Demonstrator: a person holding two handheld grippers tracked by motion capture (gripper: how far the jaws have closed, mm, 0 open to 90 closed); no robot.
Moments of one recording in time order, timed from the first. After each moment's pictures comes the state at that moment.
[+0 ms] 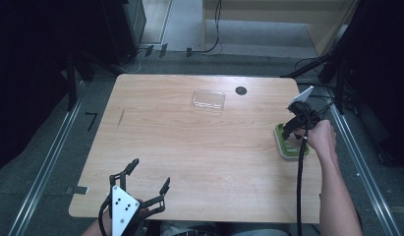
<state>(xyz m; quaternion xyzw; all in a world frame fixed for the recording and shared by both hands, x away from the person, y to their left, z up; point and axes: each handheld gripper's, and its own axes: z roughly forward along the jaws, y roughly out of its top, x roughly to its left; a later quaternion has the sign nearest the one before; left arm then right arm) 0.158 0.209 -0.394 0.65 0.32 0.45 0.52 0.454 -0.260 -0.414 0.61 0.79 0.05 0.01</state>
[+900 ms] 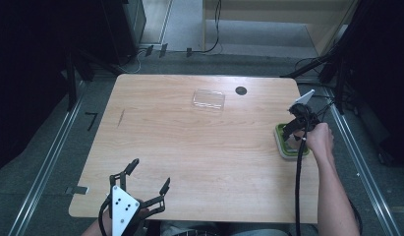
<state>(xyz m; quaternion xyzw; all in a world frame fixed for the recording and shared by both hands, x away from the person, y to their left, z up) 0.158 0.209 -0.394 0.65 0.32 0.45 0.52 0.459 -0.267 -0.434 0.63 0.77 0.05 0.00</state>
